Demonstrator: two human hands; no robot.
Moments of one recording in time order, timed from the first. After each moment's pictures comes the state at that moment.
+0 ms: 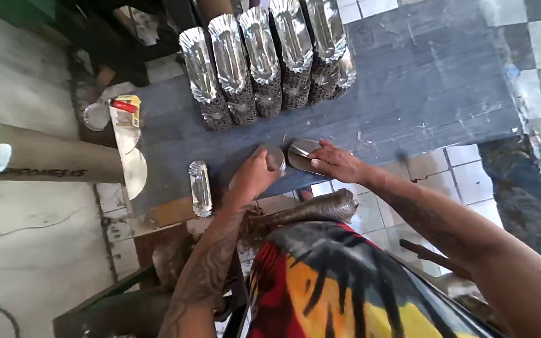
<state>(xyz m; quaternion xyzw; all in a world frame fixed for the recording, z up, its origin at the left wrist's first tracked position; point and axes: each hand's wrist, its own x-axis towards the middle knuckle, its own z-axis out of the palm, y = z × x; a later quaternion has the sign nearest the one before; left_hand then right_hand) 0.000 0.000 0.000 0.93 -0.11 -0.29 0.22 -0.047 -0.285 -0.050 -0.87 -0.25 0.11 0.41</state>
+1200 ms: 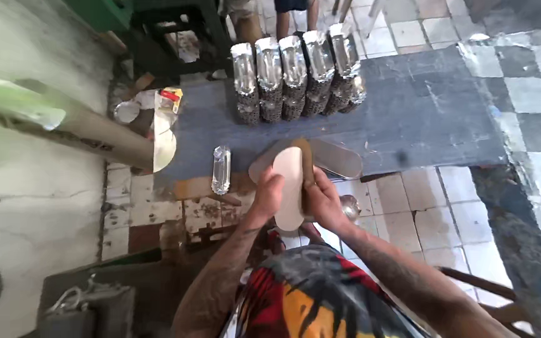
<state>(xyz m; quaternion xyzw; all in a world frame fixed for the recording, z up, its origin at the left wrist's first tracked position) -0.135 0.036 0.065 0.73 -0.05 -0.11 0.67 -0.168 -0.138 0.031 -0.69 0.05 0.02 0.72</state>
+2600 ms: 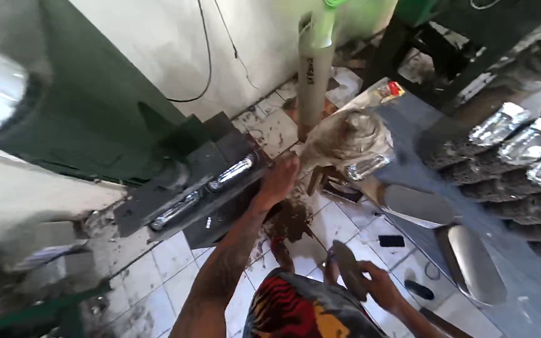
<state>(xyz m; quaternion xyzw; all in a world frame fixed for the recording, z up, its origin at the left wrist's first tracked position) -0.303 0.241 0.056 0.83 0.37 0.11 0.40 -0.219 -0.143 -0.050 -0.76 -0.36 0.41 0.36</state>
